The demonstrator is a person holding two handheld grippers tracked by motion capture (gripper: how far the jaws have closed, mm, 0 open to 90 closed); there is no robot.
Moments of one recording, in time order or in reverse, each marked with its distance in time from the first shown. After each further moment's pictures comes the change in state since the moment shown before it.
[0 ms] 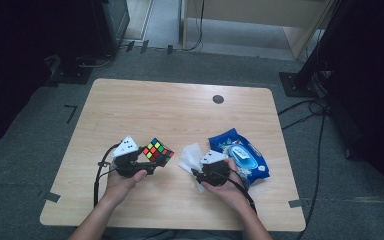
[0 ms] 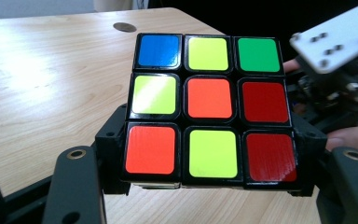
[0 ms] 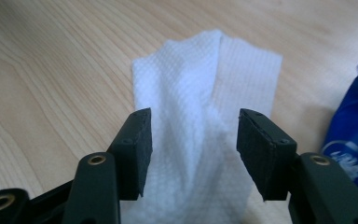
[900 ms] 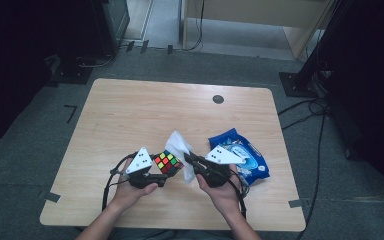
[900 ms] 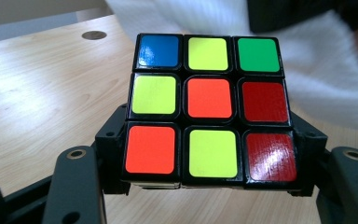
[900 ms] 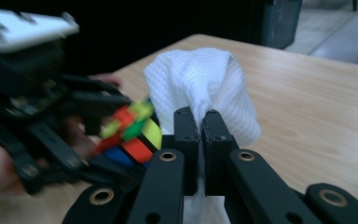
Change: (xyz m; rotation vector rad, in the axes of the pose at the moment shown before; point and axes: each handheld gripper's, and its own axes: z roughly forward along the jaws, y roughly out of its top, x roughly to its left) left arm -0.035 -0.016 0.019 -0.004 -0.033 0.183; right arm 0.038 0.049 -0.074 -0.438 0.117 0.164
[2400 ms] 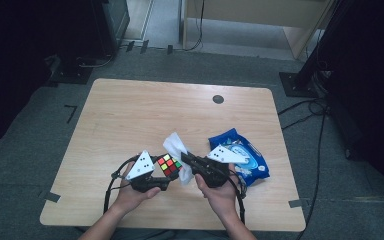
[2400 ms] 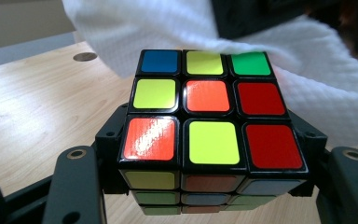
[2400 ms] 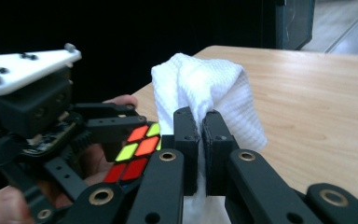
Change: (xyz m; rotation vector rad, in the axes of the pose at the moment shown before) left arm -0.012 0.007 -0.005 -0.062 -0.013 0.032; right arm 0.002 0.000 0.000 -0.039 0.056 0.138
